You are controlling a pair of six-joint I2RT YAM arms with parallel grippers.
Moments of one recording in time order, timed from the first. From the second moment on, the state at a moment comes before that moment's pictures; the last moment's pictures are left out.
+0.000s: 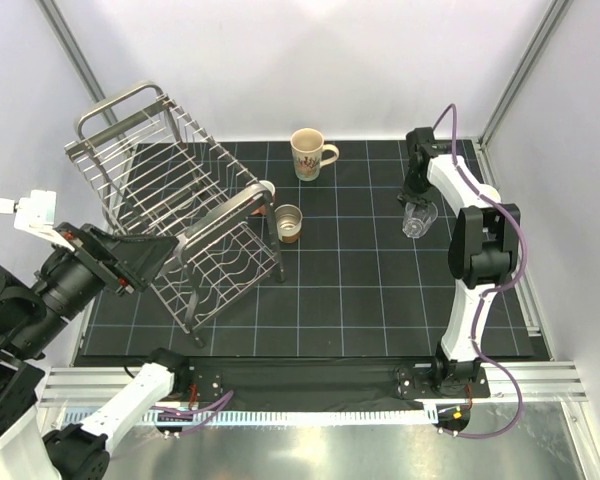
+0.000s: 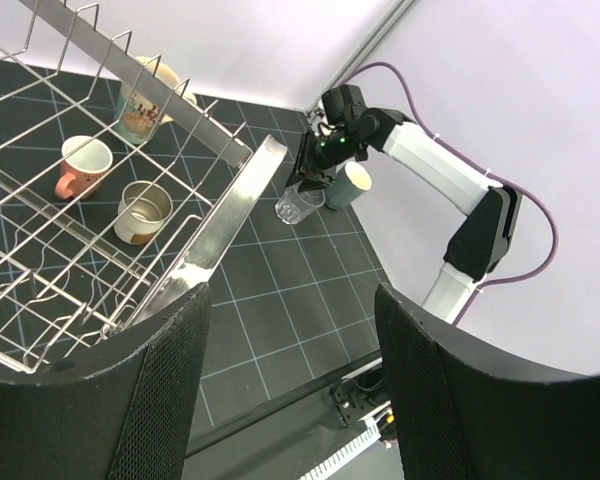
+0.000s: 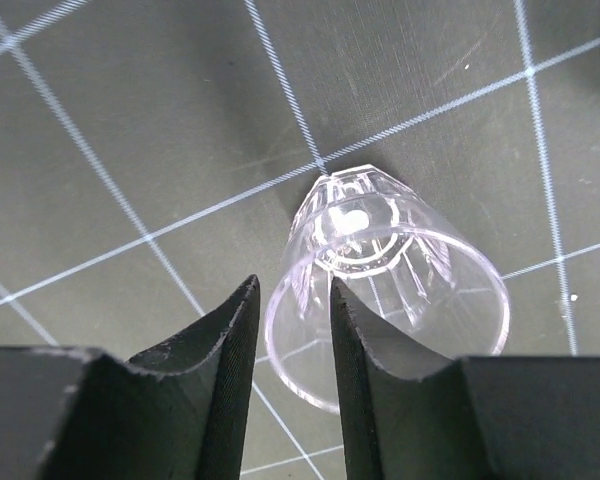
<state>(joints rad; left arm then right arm) -0.34 0.77 1.84 -1.13 0.21 -0.58 0.10 2.01 1.72 -0.89 0.21 0.49</state>
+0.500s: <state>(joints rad) -0.34 0.81 1.85 -1.12 0.24 -0.61 0.07 2.01 1.70 -0.88 0.16 0.56</state>
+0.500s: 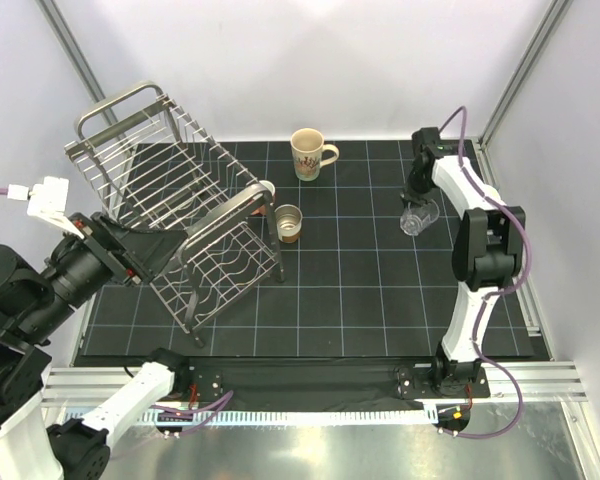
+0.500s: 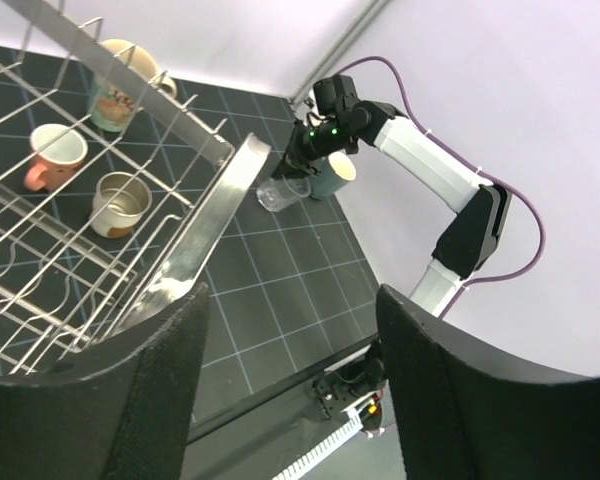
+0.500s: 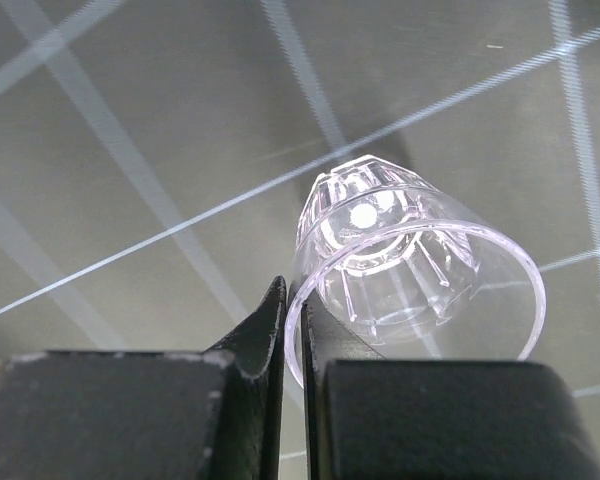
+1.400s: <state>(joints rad) -0.34 0.91 1.56 -0.32 0.30 -0.81 0.36 1.27 1.22 0.71 -0.52 1.65</state>
